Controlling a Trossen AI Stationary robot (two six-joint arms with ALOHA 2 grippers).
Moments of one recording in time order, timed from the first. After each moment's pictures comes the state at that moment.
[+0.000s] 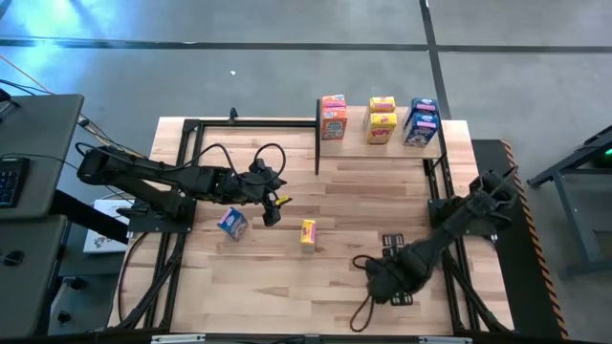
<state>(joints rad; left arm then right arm) -0.13 1.29 0.99 -0.37 -0.38 -0.26 0.68 1.72 1.42 -1.29 0.01 0.63</state>
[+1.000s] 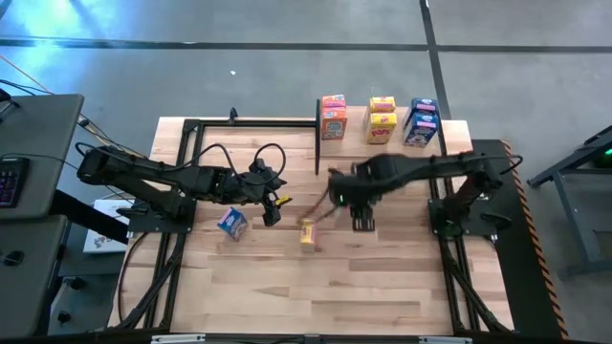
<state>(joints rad) -0.13 1.29 0.99 -0.37 -0.38 -0.26 0.11 1.72 1.75 -1.43 0.08 0.10</state>
